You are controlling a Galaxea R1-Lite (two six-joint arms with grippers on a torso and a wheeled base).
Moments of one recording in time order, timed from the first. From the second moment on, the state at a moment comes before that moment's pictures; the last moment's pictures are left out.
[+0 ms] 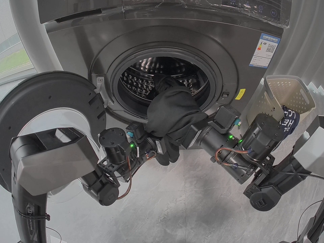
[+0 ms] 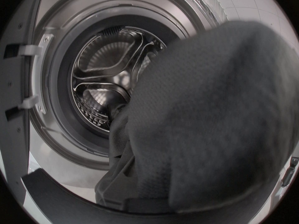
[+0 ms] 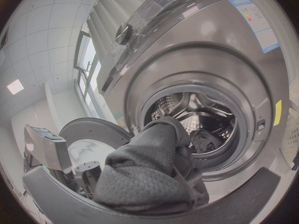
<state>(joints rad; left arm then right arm) -0.59 2.28 -0.89 -1.55 0.02 -0.13 0.77 1.98 -0.75 -1.54 -0.07 0.18</state>
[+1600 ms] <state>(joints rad) -0.59 1.96 -0.66 -1.55 0.02 -0.13 0.71 1.92 -0.38 -1.54 0.06 0.11</state>
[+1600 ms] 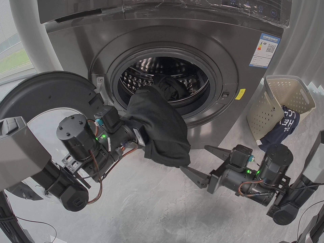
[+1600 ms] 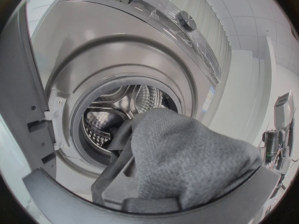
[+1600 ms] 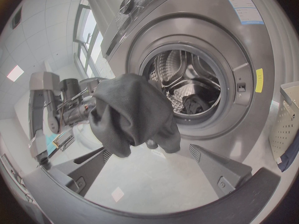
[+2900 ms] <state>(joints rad) -0.61 1.78 -0.34 -1.55 -0.08 -0.12 0.51 1.84 -0.22 -1.54 0.00 0.10</state>
